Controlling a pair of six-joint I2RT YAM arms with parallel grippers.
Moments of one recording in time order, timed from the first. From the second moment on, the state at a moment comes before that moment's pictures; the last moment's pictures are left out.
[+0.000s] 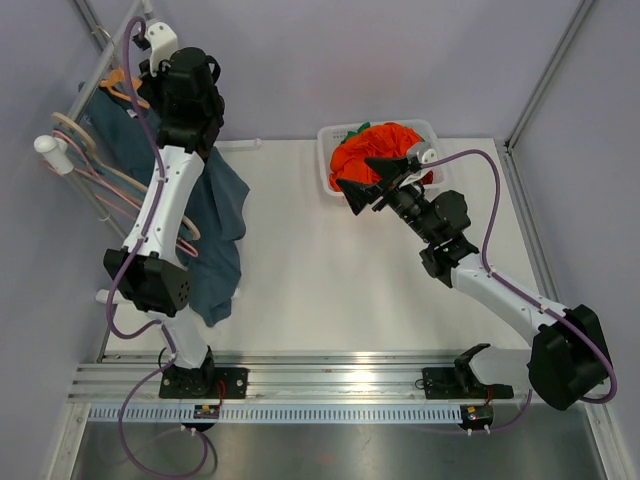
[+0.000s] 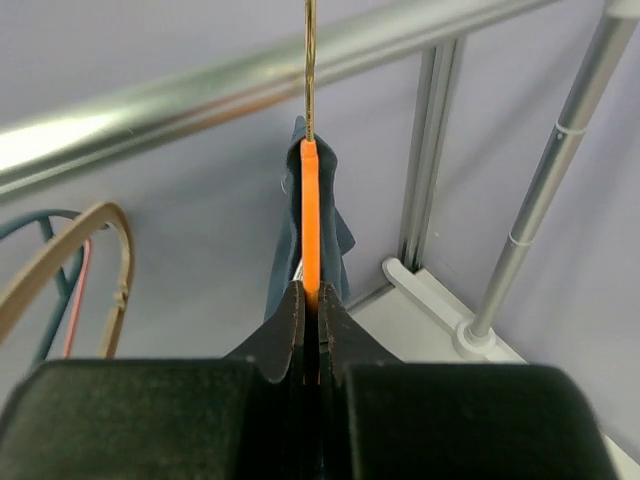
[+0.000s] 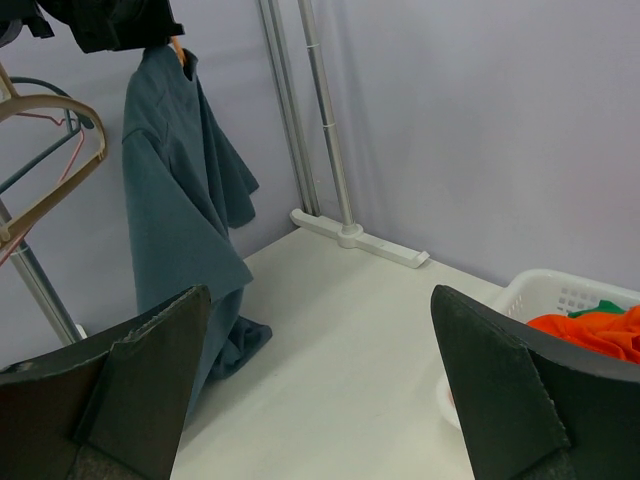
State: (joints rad) left arm -0.20 1.80 2.07 -0.29 -1.17 0.03; right arm 0.53 1.25 0.84 0.77 -0.25 0.25
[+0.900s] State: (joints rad) left arm -0.58 1.52 1.77 -0.36 -1.01 -0.01; right arm 0.53 1.20 0.83 0.66 -0.17 0.22
